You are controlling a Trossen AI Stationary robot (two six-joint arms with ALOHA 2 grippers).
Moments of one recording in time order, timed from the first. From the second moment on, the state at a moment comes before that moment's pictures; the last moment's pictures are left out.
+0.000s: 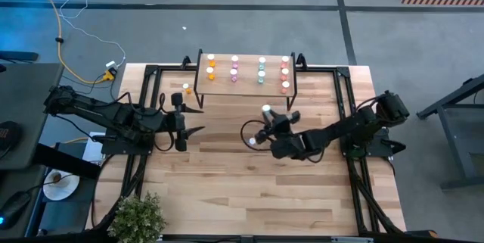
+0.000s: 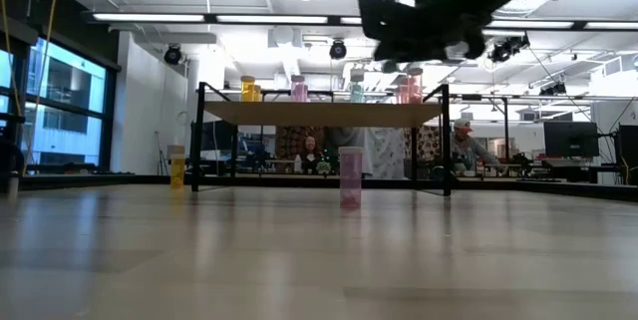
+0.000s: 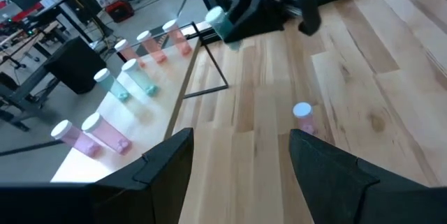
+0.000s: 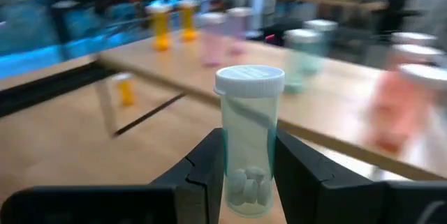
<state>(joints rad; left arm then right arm) -0.14 0.80 0.70 -0.31 -0.51 0.25 0.29 1.62 0.88 0.15 1.27 0.56</state>
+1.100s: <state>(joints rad) -0.14 0.80 0.70 -0.31 -0.51 0.24 0.12 1.60 0.65 1.33 0.96 -0.37</state>
